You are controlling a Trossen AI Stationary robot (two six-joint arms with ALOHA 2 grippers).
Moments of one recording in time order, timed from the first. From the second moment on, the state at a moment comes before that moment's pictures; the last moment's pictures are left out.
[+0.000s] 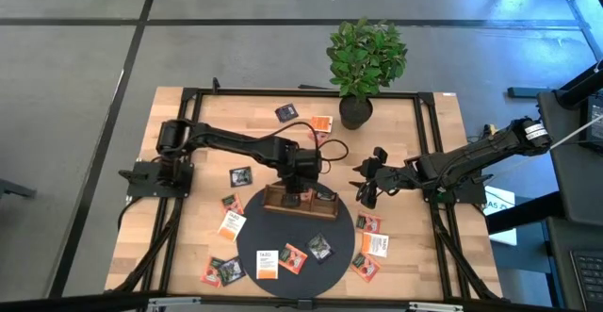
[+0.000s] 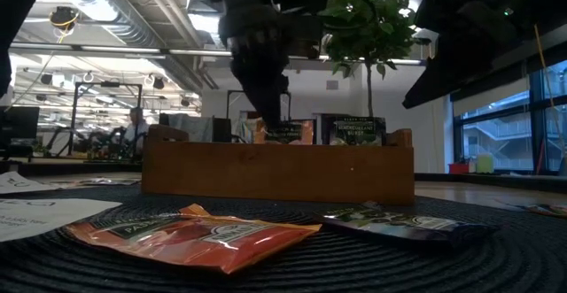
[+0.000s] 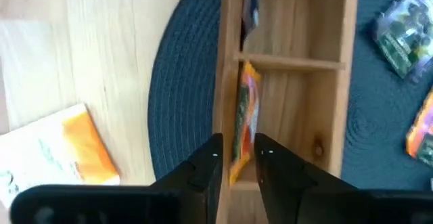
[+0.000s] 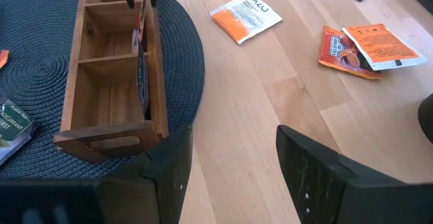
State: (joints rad) left arm 0.00 1.93 1.50 -0.81 0.13 -0.01; right arm 0.27 1.13 0.58 -0.24 0.43 0.38
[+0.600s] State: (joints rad) left arm -0.03 1.80 1.56 -0.67 0.15 0.13; right arm 0.27 1.13 0.58 -0.29 0.21 0.42
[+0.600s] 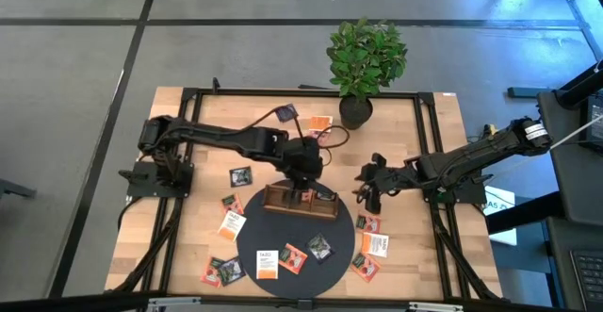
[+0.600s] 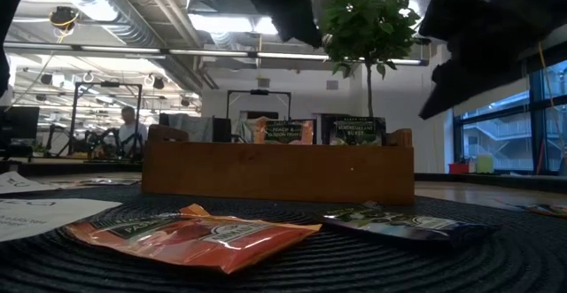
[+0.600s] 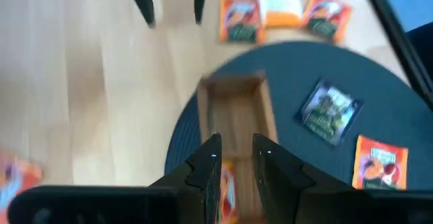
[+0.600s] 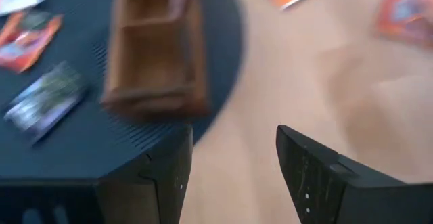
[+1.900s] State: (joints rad) left arm -0.07 1.80 1.41 -0.53 0.39 0.14; right arm 0.32 1.48 0.58 -0.27 -0.03 0.07
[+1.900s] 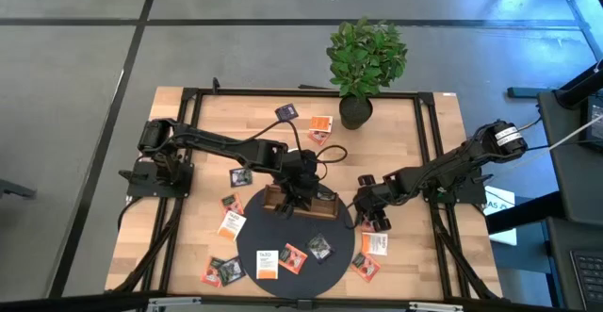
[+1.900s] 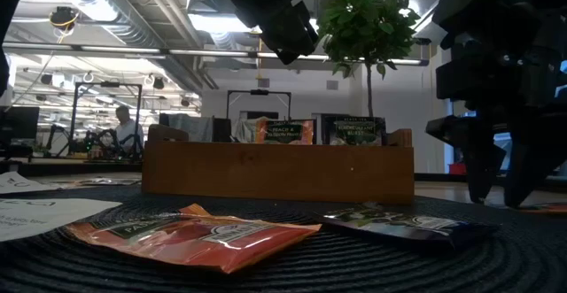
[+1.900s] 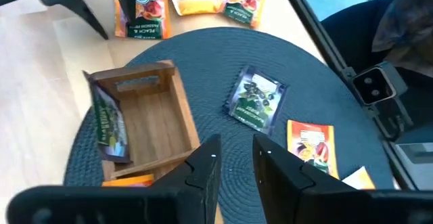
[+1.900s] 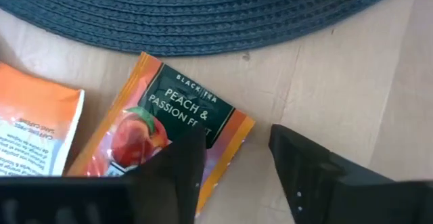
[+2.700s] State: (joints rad) left arm -0.07 1.80 1.41 -0.53 0.37 0.14; right arm 0.32 1.48 0.58 -0.25 -0.02 0.10
